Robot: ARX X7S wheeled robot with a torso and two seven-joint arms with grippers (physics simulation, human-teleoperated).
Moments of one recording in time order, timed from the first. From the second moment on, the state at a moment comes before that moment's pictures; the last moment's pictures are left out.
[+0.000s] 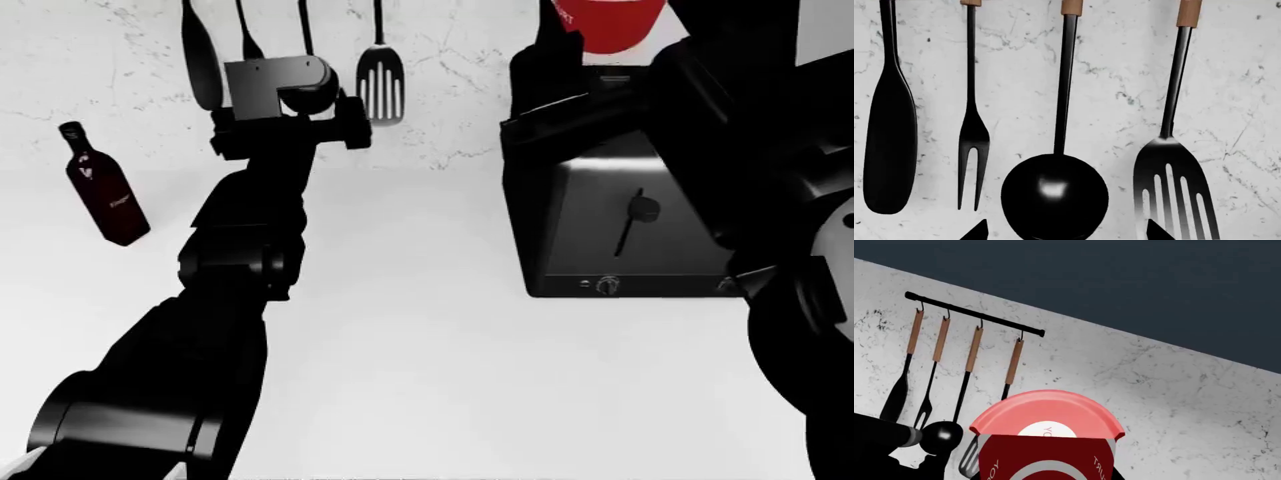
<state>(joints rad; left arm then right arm) -1.34 0.00 0.18 -1.30 -0.26 0.10 -0.04 1.40 0.44 -0.16 -0.59 1.76 1.44 1.27</state>
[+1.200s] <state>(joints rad) -1.34 0.00 0.22 -1.31 -0.27 0.12 -0.05 2.17 1.02 -0.90 -1.04 1.94 0.36 1.57</state>
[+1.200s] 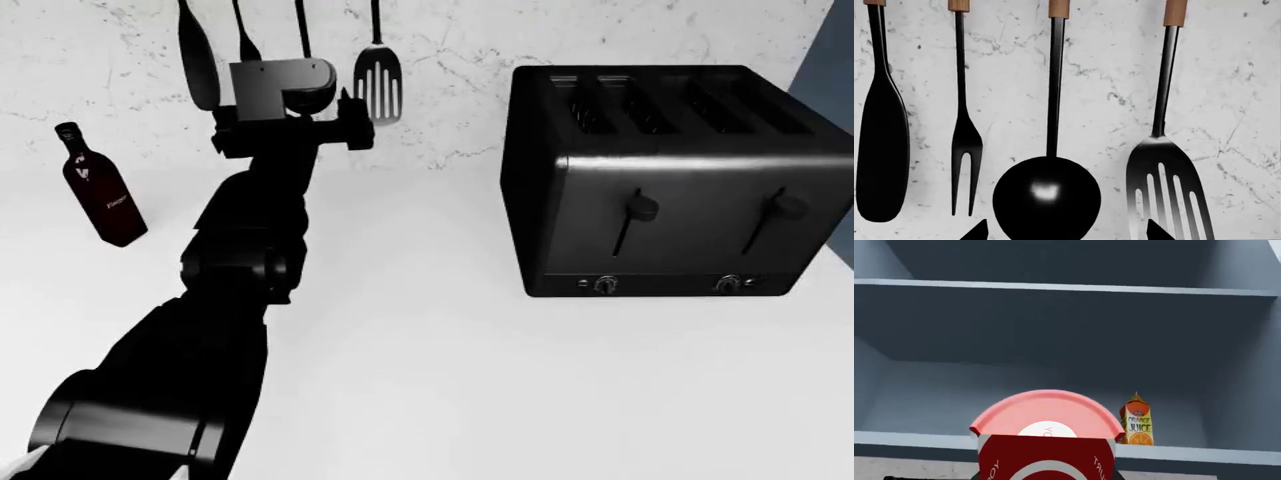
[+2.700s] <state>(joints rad) -1.34 0.00 0.27 -1.31 -0.28 0.11 -0.07 2.22 0.48 -0.69 -0.01 1.86 0.93 1.41</state>
